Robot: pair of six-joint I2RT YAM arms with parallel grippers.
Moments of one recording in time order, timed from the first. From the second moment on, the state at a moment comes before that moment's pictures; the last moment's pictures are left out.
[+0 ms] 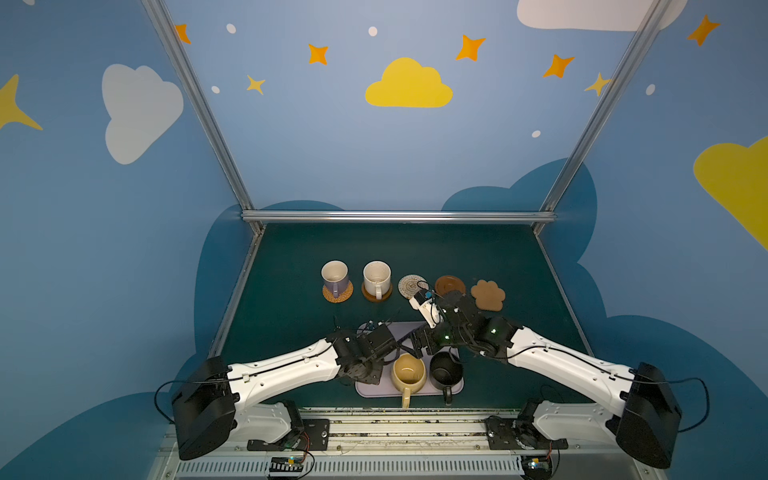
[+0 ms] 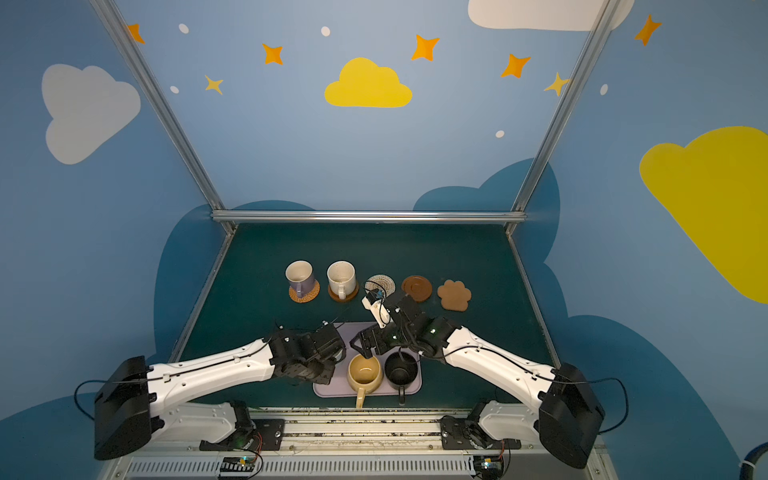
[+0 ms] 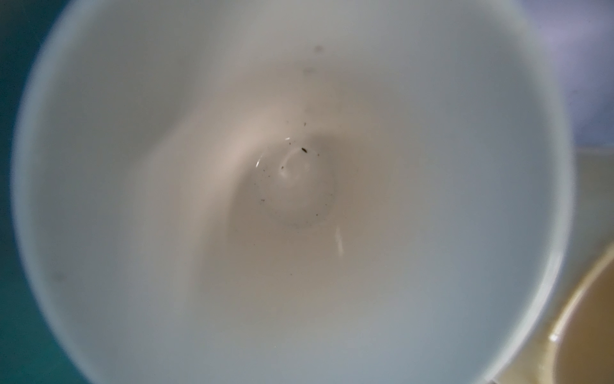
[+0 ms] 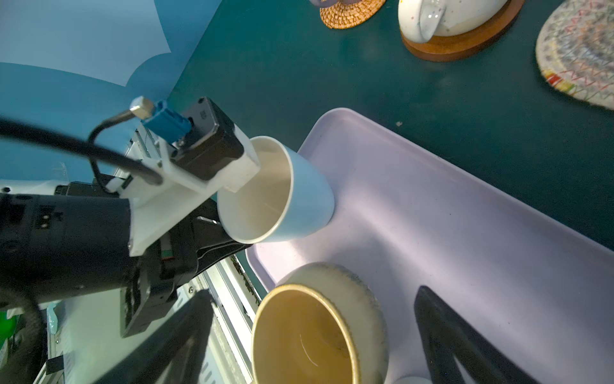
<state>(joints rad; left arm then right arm) -1.01 1.29 0.82 -0.89 -0.11 -0.79 0.91 1.24 0.84 -0.35 -0.31 0.40</state>
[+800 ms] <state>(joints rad) -1.01 1.29 0.88 -0.95 -0.16 -0.79 0.91 1.20 0.82 -0.32 -0.30 0.41</state>
